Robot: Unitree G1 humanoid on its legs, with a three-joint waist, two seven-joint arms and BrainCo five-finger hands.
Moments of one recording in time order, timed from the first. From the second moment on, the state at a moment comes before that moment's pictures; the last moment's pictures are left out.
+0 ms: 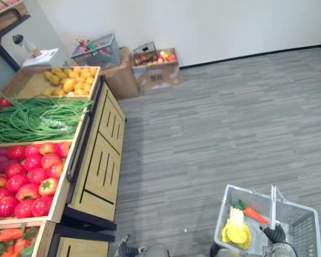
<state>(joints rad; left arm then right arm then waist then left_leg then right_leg) 0.10 0.11 0.10 1.10 0.35 -0.14 0.24 0.07 -0.24 -0.19 0.96 -0.20 -0.20 -0.23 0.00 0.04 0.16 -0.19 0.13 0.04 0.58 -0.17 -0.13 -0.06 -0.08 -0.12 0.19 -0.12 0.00</state>
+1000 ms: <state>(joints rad) 0.13 0.12 0.11 1.15 0.36 -0.13 0.23 0.08 -0.18 -0.36 1.04 -0.20 -0.18 -0.24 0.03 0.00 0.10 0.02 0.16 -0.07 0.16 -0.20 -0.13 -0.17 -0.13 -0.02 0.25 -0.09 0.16</state>
